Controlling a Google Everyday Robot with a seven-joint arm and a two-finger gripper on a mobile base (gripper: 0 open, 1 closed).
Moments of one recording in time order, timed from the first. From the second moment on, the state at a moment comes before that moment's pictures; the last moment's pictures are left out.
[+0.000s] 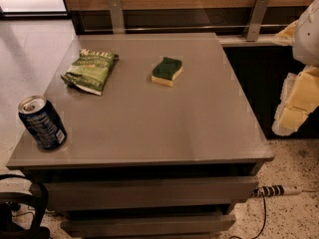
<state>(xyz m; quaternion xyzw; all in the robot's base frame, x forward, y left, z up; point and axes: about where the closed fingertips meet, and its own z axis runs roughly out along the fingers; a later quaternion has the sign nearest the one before) 0.437 -0.211 0.983 -0.60 0.78 -0.04 0.17</state>
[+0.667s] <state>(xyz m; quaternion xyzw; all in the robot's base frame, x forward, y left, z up) 0.440 -0.206 0.985 -0.61 0.78 -0.04 0.18</state>
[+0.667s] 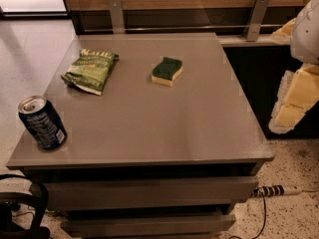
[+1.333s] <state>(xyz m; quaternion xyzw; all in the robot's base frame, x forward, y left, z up) 0.449 -0.148 0.969 -0.60 0.76 0.06 0.25</state>
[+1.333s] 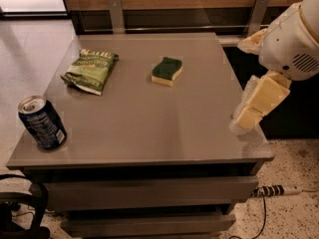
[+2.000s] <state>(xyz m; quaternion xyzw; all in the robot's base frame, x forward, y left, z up) 0.455 -0.062 0.944 -0.59 0.70 0.19 0.36</state>
